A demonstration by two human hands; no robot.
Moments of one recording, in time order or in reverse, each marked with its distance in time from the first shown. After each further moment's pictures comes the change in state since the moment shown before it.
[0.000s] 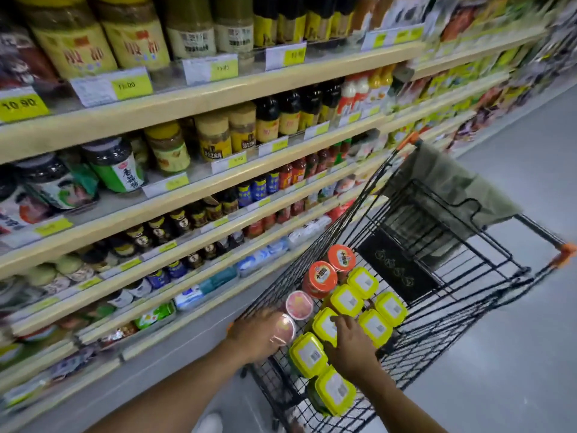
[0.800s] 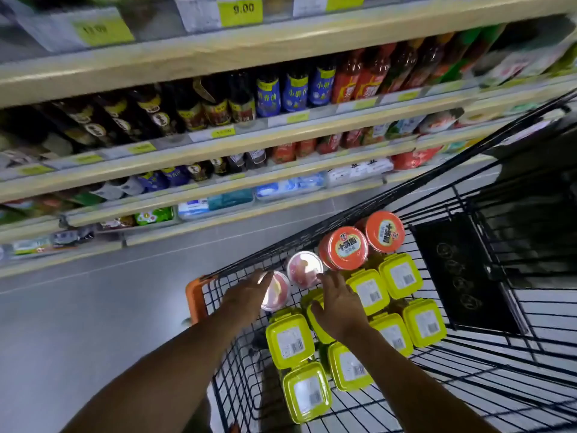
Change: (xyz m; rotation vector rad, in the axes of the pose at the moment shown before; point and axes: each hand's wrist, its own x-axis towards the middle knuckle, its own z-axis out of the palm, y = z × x) left_hand 0.140 -0.033 0.124 -0.042 -0.158 -0.379; right_hand 0.184 0.055 0.068 -0.079 -0.287 -0.327
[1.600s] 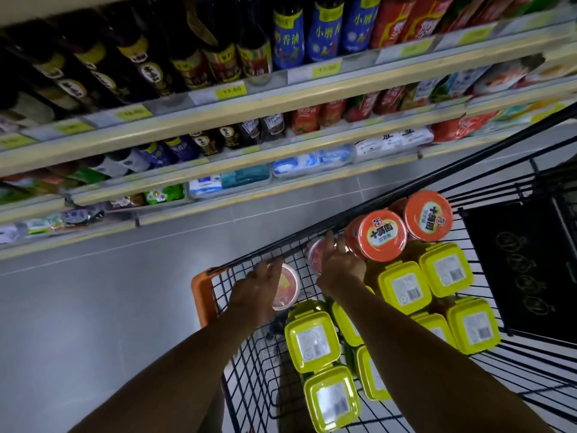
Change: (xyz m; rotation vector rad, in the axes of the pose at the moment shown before) left_hand 0.007 -0.010 0.028 0.063 0.119 -0.064; right_hand 0.104 -0.025 0.039 -0.464 -0.264 0.167
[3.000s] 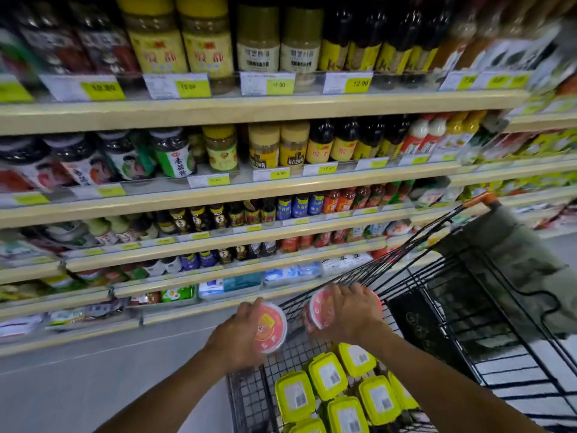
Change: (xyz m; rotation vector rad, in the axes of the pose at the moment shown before) left_hand -0.172 -0.011 -0.163 -0.325 0.272 0.059; right_hand -0.244 0.056 -0.174 -0.065 0.370 -0.091
